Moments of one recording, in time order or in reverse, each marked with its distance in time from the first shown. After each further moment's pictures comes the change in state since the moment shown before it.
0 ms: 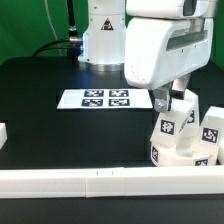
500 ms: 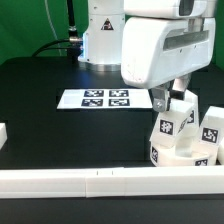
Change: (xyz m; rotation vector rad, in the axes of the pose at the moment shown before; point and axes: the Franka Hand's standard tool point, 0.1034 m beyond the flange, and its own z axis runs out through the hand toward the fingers) arm -0.001 0.000 0.000 0.000 0.001 0.158
